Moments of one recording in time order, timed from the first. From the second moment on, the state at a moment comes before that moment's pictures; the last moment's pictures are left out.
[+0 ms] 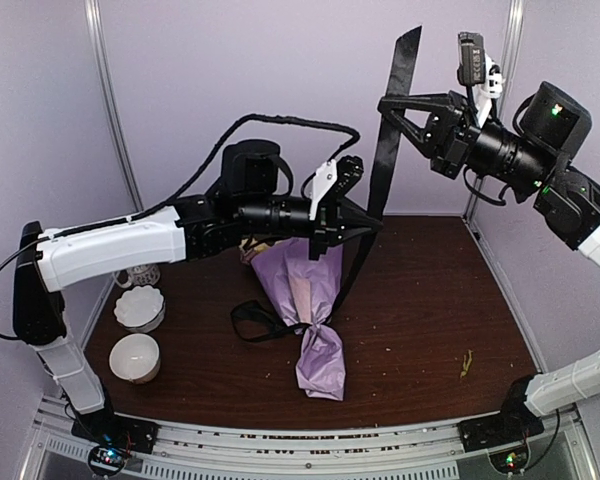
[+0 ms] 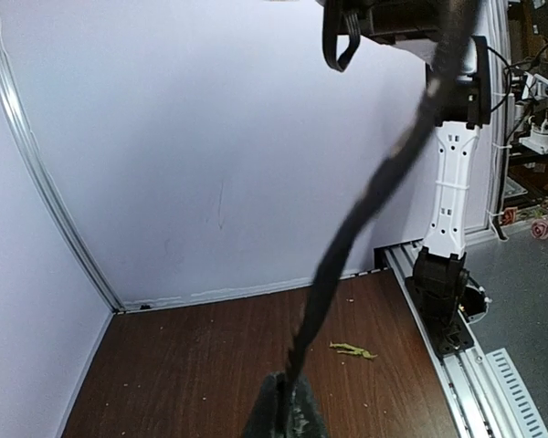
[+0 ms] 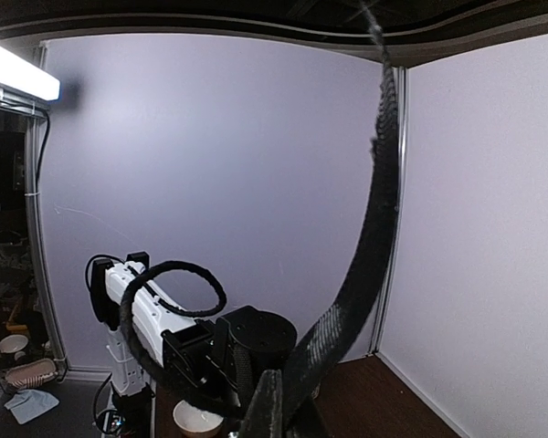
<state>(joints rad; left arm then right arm) -1.01 1.73 1.58 0.05 0.58 0.28 0.82 1.17 1.48 -0.01 -0.45 0.06</state>
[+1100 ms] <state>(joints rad) -0.92 1.59 1.40 0.21 0.23 0.13 0.98 1.71 0.80 0.18 -0.23 0.16</state>
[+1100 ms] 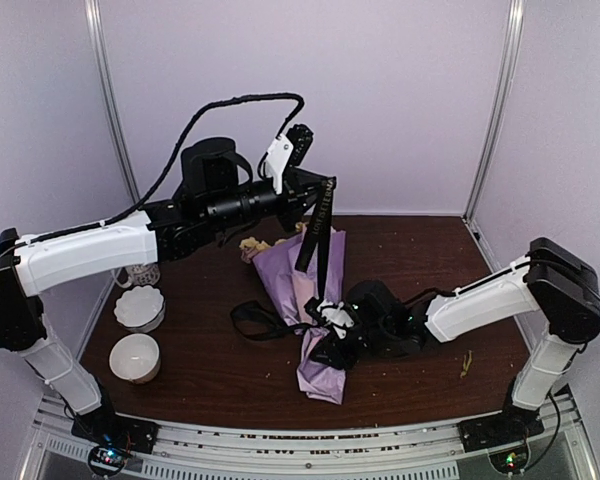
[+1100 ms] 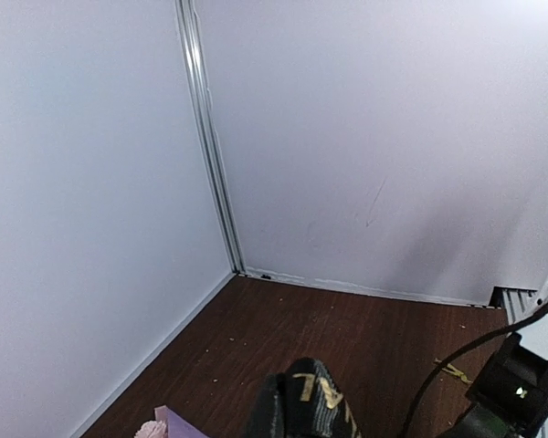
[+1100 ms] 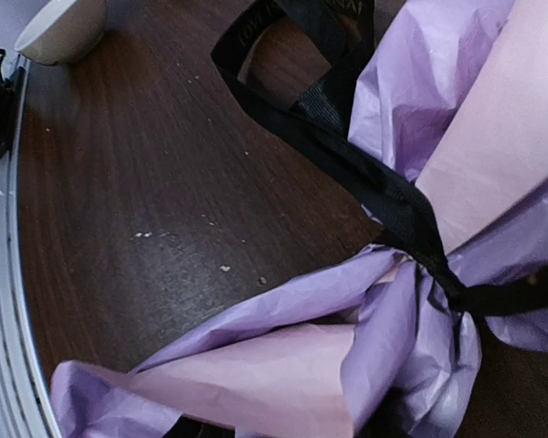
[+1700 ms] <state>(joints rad) -0.98 1.58 1.43 0.18 0.30 0.15 1.01 1.54 0.81 0.05 -0.15 0.08</state>
